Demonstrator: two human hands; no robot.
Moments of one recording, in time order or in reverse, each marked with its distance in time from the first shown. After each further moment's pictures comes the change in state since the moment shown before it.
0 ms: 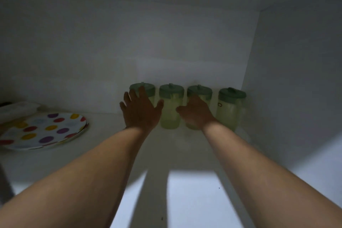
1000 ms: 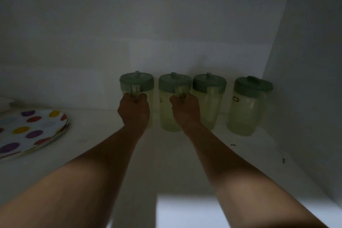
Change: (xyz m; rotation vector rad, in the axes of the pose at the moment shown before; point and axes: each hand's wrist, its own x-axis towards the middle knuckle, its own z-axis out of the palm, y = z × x) left_hand 0.042 -0.011 0.083 -0.741 0.081 -0.488; right_hand 0.106 0.037 0.095 0.594 0.182 -0.017
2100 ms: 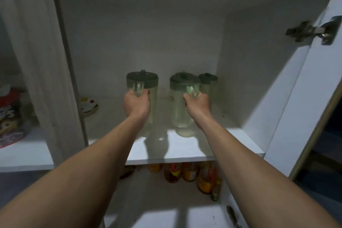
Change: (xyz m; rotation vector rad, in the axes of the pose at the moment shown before) left_hand -0.185 0.098 -0.212 -0.099 -0.176 -0.022; right_hand -0.274 -0.115 -0.126 -0.061 0.136 0.021
